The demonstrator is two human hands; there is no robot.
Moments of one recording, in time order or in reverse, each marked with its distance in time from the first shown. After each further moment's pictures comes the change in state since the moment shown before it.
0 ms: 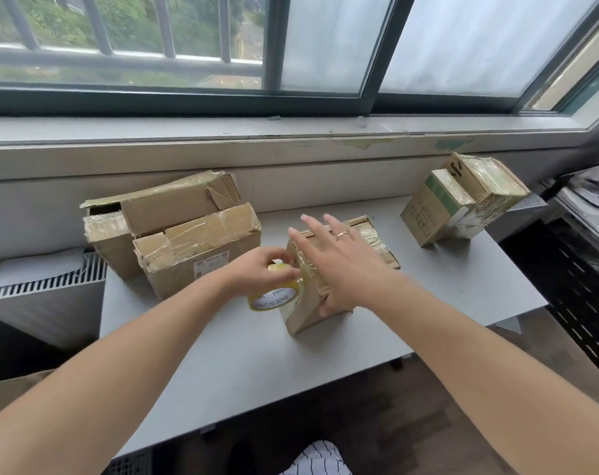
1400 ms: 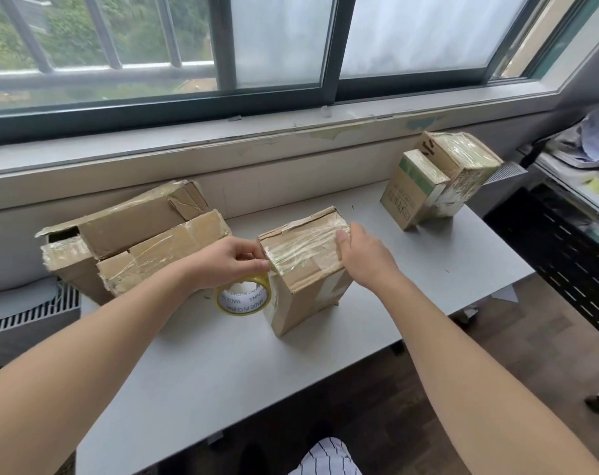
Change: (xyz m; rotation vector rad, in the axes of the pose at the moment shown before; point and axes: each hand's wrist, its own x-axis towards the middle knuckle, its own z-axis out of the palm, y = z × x) left_hand 0.017 0.015 -0.023 -0.018 -0.153 0.023; right_hand -0.014 0.064 0.060 0.841 0.156 0.660
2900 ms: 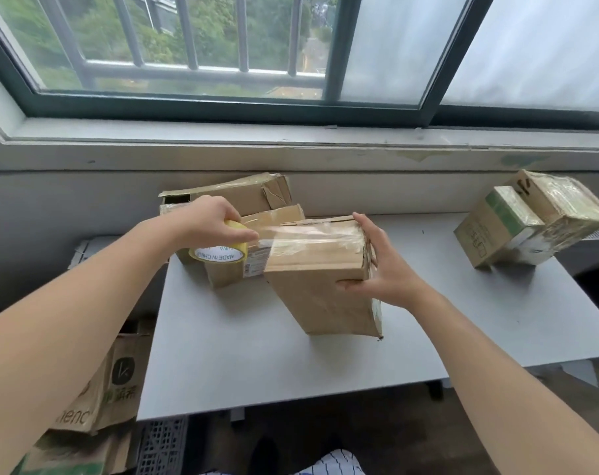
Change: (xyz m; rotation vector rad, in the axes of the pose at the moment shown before) left_hand -0.121 -0.004 -0.093 0.451 0.345 -0.346; right_hand -0.007 -0.046 0.032 0.359 -0.270 -0.570
